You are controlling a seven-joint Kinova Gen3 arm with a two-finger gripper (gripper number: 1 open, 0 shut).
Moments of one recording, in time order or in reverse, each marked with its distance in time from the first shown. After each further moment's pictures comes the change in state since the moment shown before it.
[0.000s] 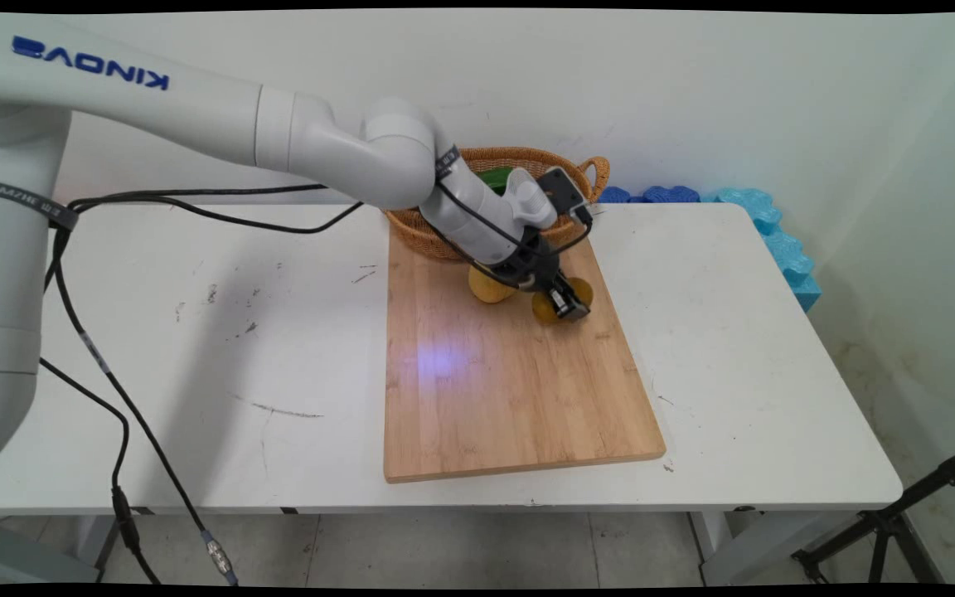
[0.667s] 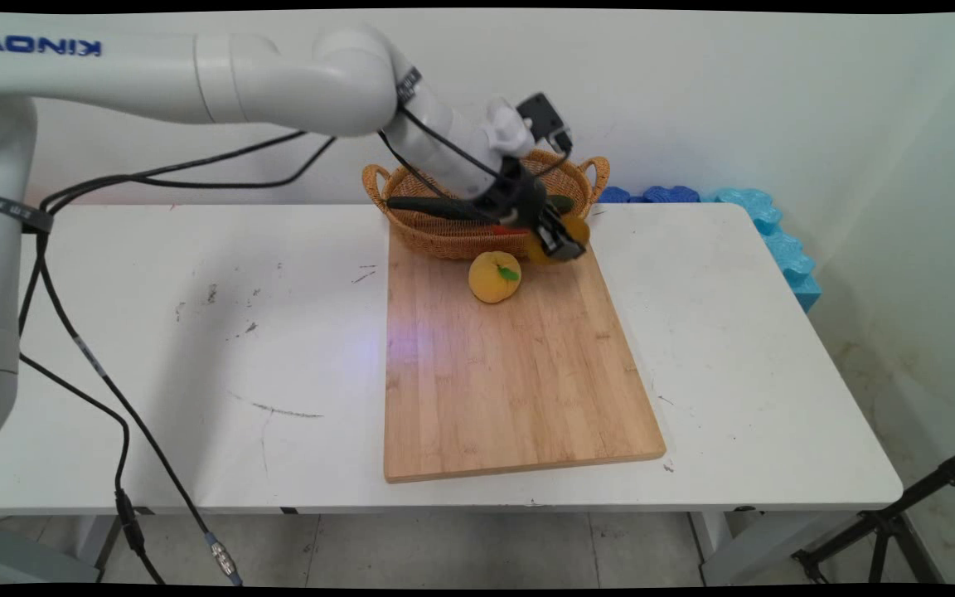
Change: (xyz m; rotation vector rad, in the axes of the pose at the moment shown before) arm 0.026 -0.045 -0.065 0.023 0.087 0.062
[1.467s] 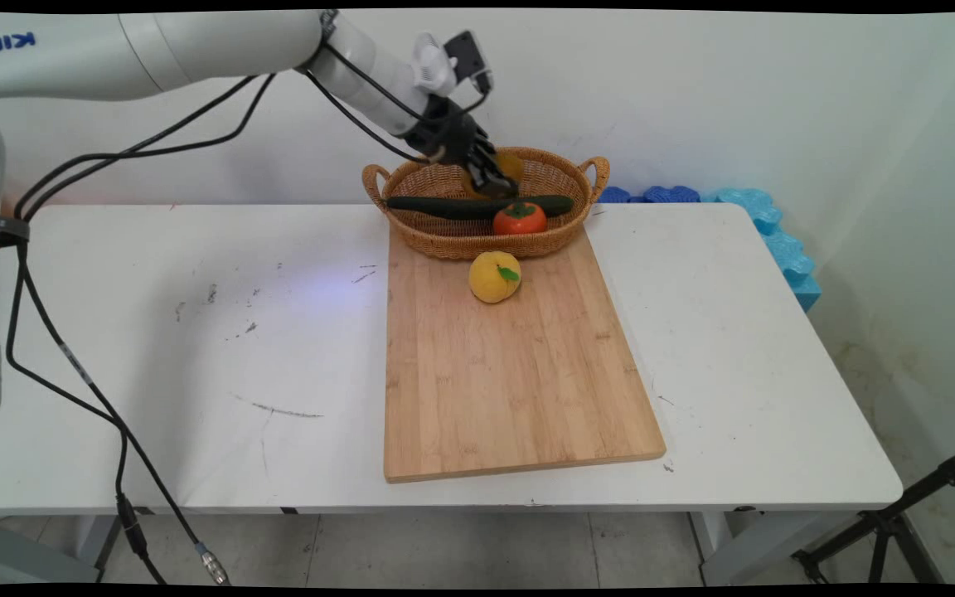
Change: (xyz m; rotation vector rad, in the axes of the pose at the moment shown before) arm -0.027 -0.100 -0.052 0.111 -0.009 0.109
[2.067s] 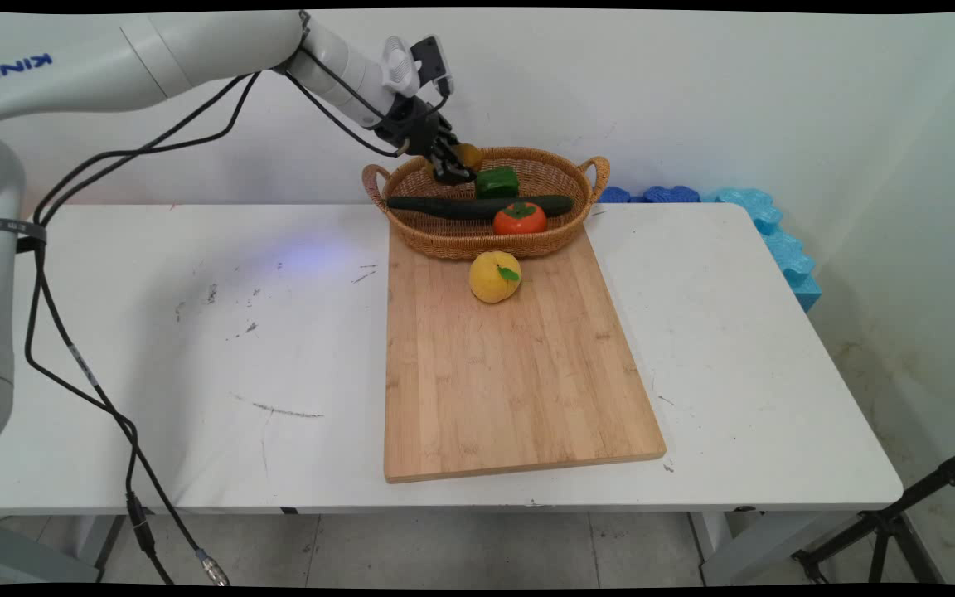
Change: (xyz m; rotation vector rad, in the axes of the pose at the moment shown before) arm -0.048 -0.064 0.017 0.043 -0.047 0.056
